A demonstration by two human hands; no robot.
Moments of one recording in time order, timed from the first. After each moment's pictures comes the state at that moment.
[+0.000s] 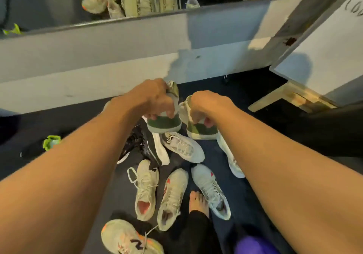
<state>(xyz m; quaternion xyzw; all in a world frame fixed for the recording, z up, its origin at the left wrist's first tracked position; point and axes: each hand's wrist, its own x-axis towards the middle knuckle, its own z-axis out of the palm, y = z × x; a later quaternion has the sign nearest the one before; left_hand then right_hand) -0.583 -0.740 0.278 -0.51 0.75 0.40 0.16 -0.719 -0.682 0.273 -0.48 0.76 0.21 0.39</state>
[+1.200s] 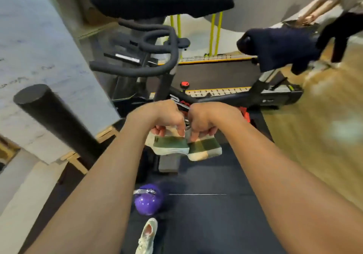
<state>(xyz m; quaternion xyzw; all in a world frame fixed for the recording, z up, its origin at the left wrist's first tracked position) -0.643 0.127 0.840 0.10 0.93 0.19 0.29 -0.619 0.264 0.841 -0.06 0.94 -0.17 0.30</state>
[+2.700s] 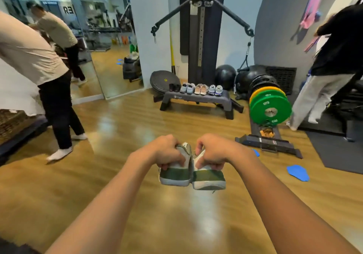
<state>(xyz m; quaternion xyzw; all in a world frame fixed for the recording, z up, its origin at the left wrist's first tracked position) -0.705 1.574 0.839 0.70 0.64 0.08 0.31 -0.529 1.591 0.853 0.55 0.75 -0.36 -0.01</state>
